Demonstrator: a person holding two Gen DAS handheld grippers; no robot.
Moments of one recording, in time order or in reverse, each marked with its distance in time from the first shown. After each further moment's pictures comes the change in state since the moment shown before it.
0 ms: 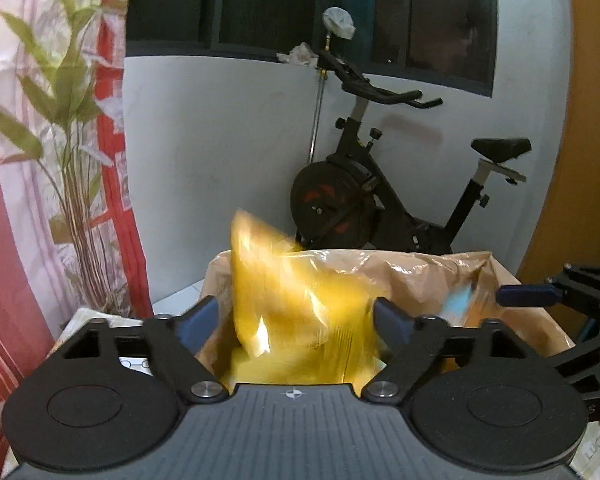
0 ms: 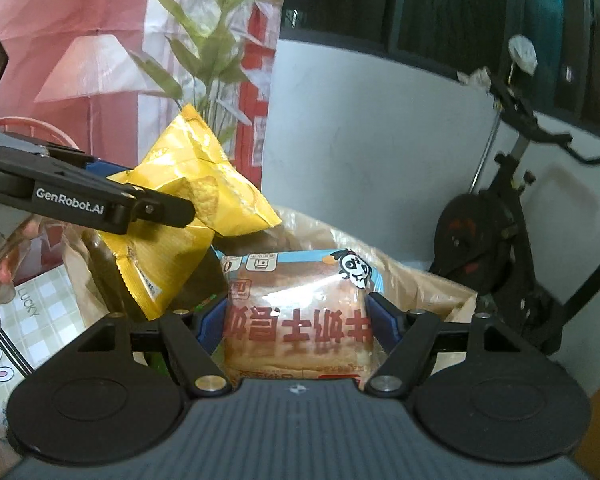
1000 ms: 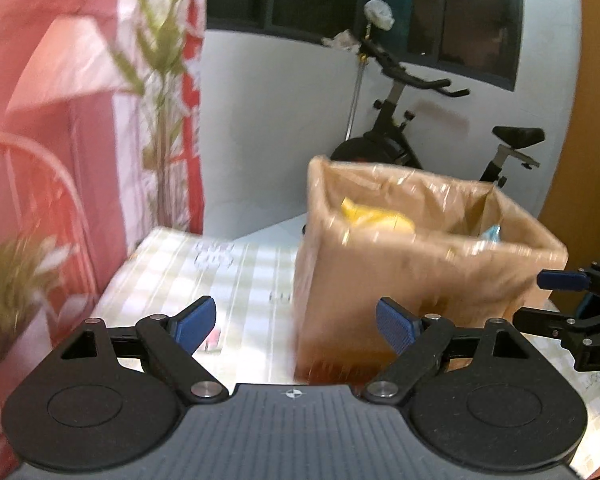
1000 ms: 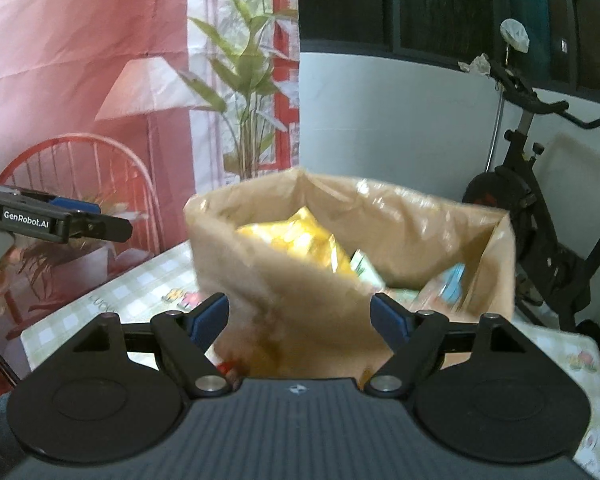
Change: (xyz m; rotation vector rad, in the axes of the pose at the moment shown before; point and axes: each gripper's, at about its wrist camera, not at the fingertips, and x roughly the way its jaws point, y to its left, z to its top) left arm -0.134 0.056 -0.099 -0.074 0.066 0.084; right arm -0.084 0.081 -0.065 0.096 -0.049 0.064
